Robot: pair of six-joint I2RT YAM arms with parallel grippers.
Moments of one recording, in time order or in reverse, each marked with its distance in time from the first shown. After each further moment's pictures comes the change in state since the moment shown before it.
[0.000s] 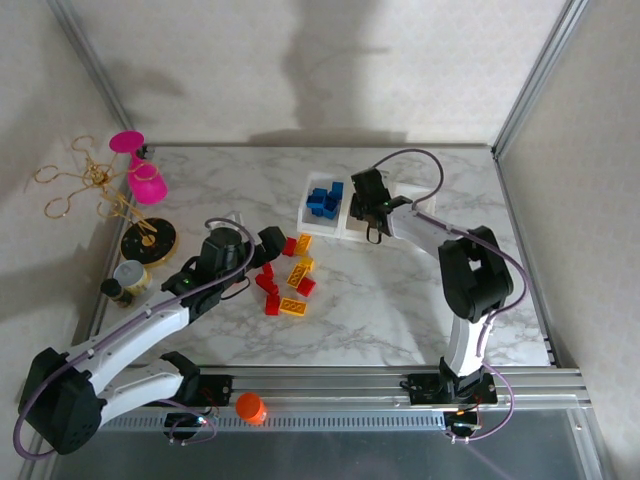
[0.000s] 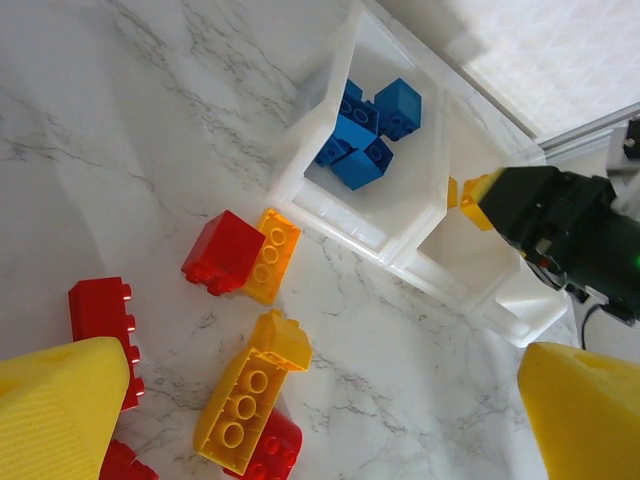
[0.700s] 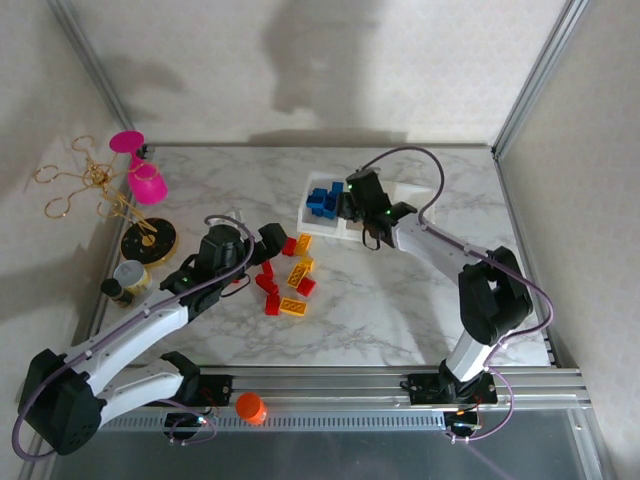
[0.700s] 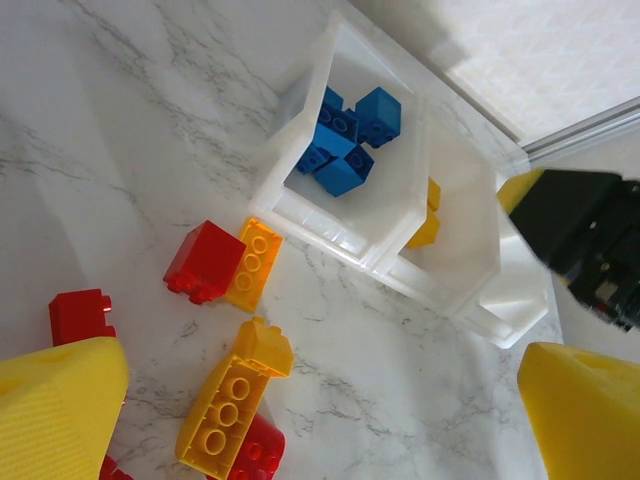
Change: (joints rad) left arm 0.000 -0.017 0.025 -0.006 0.008 0.007; right arm 0.111 -0.198 -0.080 -0.005 -0.006 -0.034
